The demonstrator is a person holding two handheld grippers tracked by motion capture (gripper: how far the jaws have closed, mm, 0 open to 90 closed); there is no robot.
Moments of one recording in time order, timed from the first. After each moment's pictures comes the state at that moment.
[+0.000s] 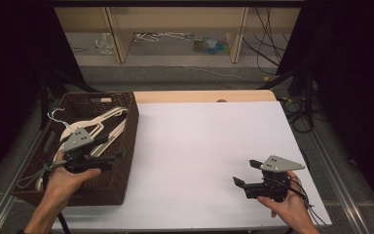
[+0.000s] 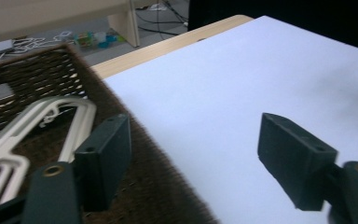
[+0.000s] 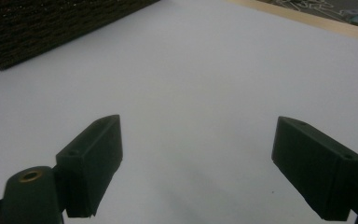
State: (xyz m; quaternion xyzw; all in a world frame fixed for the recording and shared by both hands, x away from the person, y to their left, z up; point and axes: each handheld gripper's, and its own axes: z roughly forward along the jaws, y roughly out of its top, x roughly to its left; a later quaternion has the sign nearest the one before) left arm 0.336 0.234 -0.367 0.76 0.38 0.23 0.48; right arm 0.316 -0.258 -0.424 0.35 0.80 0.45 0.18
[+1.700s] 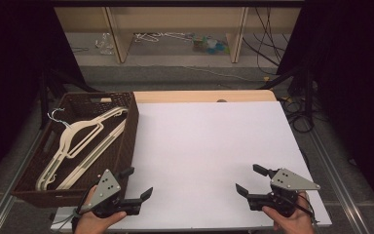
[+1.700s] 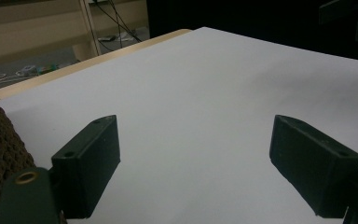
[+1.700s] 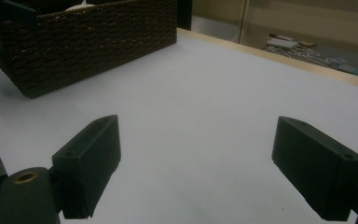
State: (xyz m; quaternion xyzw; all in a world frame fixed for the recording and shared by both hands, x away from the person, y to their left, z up) left arm 0.266 0.179 -0.428 0.75 0.32 0.23 0.54; right arm 0.279 -0.260 -0.420 0.33 0.76 0.52 0.21
